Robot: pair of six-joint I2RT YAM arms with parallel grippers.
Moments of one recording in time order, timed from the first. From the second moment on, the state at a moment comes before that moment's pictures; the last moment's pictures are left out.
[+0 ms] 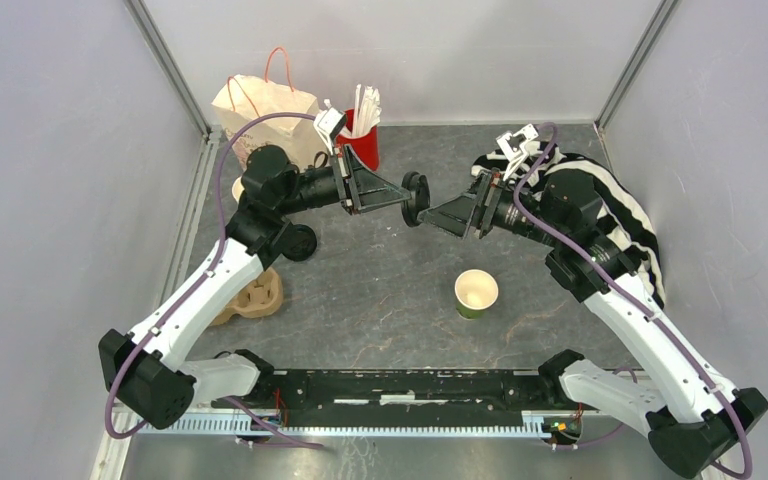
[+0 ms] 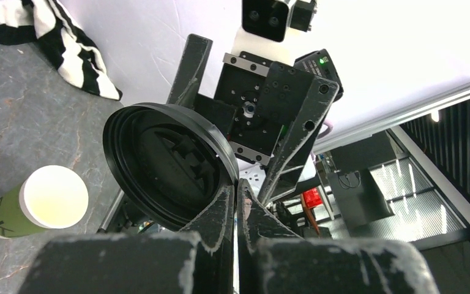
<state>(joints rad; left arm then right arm) -0.53 1.20 1.14 0.22 0.82 -1.18 0.52 0.97 1.07 -0.13 -0.58 0.78</state>
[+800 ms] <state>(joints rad) -0.53 1.23 1.14 0.22 0.88 -1.19 0.52 1.01 1.08 -0.12 -0.54 0.77</state>
